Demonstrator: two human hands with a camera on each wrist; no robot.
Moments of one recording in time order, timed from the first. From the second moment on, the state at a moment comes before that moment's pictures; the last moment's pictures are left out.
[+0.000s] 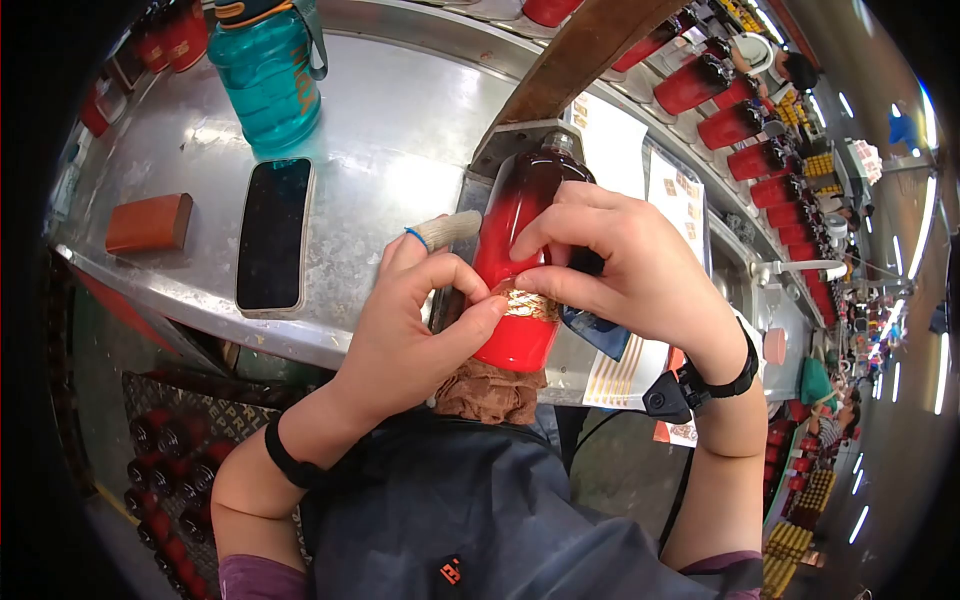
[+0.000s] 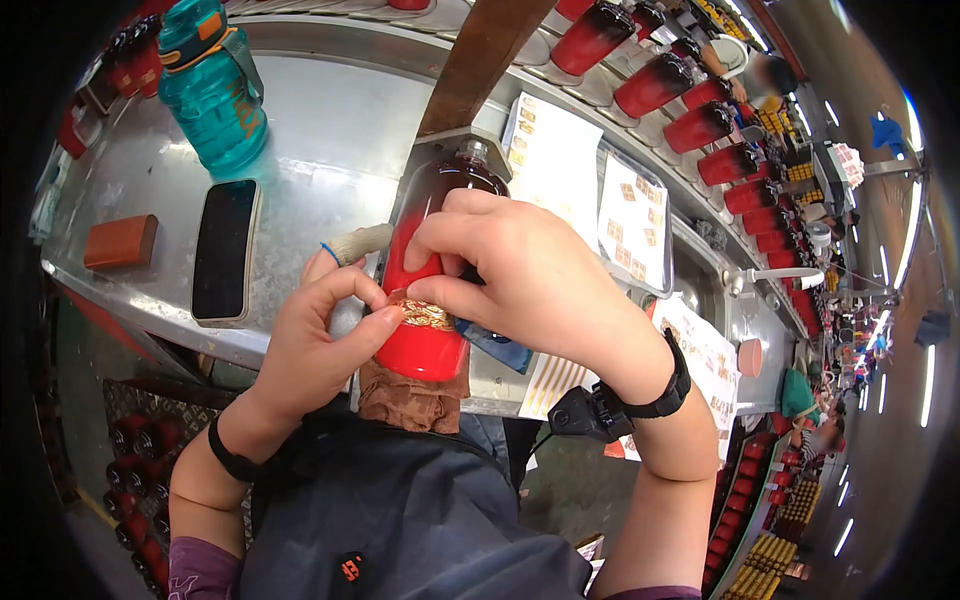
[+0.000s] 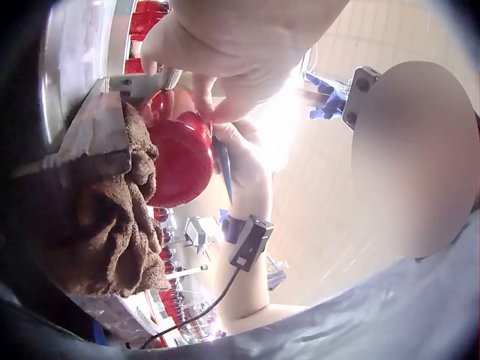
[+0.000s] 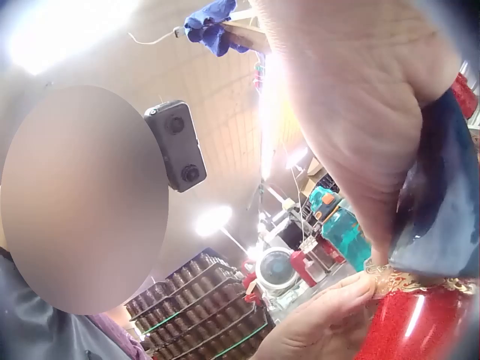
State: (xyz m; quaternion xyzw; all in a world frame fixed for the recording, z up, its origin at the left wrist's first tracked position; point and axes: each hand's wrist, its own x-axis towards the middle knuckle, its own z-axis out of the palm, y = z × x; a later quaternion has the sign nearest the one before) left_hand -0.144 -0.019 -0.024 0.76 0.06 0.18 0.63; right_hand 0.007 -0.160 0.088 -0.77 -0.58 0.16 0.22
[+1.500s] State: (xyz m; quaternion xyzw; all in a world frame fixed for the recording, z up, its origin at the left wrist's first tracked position) left_hand -0.133 -0.028 -0.047 0.44 0.13 0.08 0.89; right_hand -0.042 -0.215 0.017 -0.72 -0.12 0.28 0.62
